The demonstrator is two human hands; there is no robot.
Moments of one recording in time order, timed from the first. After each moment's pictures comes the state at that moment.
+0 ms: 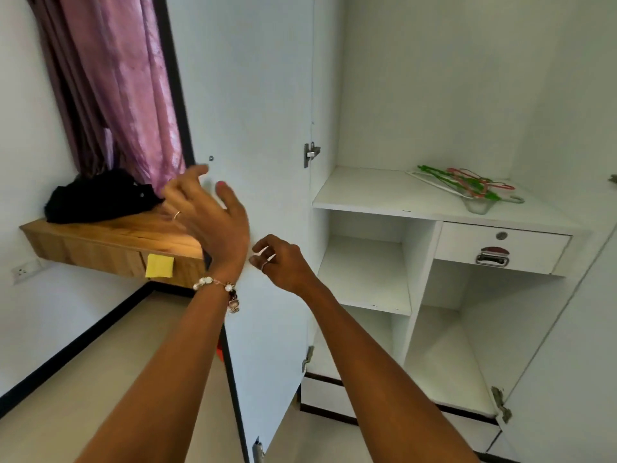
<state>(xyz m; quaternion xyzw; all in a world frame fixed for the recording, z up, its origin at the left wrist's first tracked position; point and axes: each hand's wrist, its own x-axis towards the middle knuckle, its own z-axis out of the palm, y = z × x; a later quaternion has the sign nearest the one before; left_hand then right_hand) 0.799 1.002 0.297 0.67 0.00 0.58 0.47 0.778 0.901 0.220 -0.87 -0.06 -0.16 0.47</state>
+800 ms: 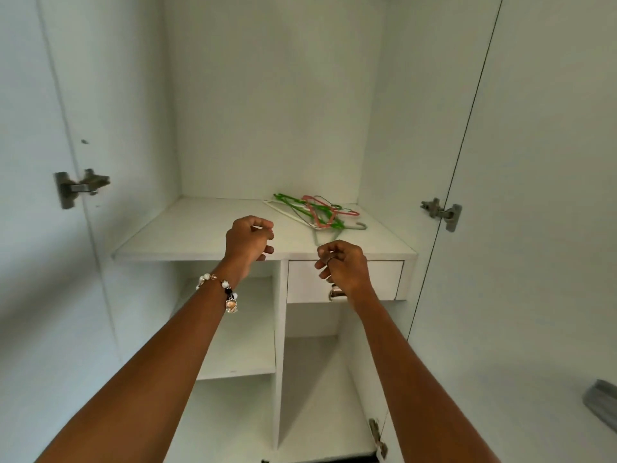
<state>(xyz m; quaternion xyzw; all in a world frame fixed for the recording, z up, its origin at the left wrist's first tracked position) 0.841 0.598 0.281 0.71 -0.25 -0.07 0.65 0.691 0.484 0.255 -0.74 0.25 -0.36 0.51</state>
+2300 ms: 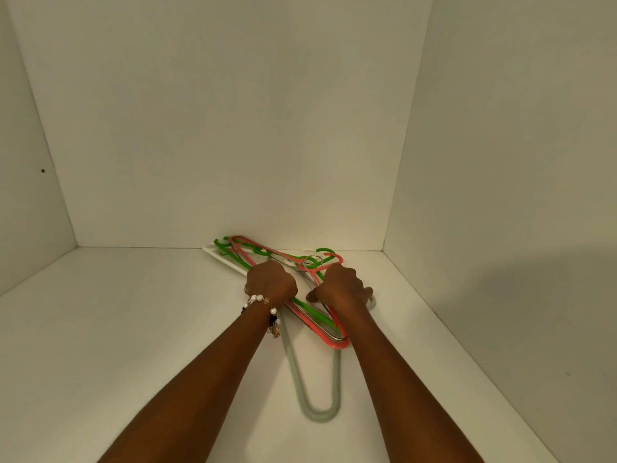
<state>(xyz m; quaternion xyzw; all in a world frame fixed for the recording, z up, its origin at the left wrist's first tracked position) 1.104 0.202 0.249 0.93 -0.20 -0.03 0.31 1.018 0.122 0.256 -0.86 0.46 -0.10 0.19</state>
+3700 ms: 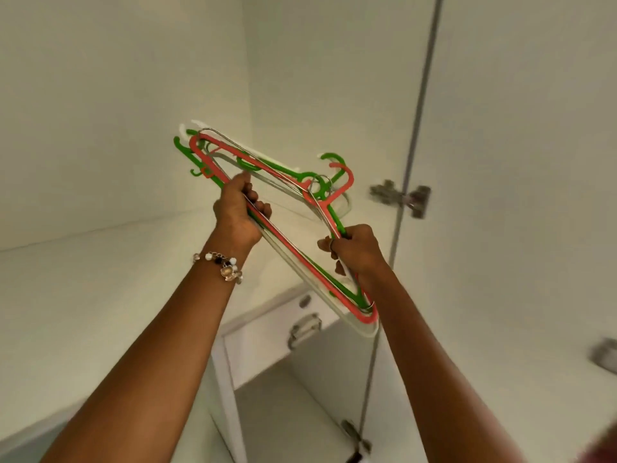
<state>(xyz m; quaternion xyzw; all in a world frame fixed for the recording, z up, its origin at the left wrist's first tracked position) 0.929 0.342 0.327 0.35 -0.18 -0.49 0.78 0.750 0.318 0.265 -0.60 0.49 -0.45 0.44</state>
